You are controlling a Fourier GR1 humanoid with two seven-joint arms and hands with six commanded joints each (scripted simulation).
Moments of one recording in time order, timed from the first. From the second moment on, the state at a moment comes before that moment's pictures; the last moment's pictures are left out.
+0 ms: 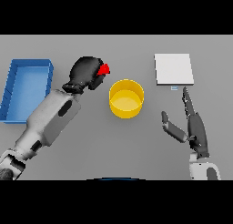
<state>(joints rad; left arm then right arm) -0.74 0.23 -0.49 -1.07 -0.65 0.02 0.26 0.16 -0.08 0.11 -1.75 0.25 -0.05 -0.09</state>
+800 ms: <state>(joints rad) -1.05 0.29 -0.90 -0.93 -0.93 -0.26 0.13 0.15 -0.04 0.09 -1.73 0.19 -0.05 -0.10</state>
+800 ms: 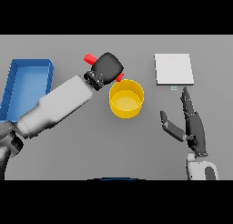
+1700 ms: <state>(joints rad) -1.30 0.24 -1.26 -0.76 -1.13 -0.34 -0.02 0.15 -0.04 0.11 -1.70 0.26 -0.09 -0.10</state>
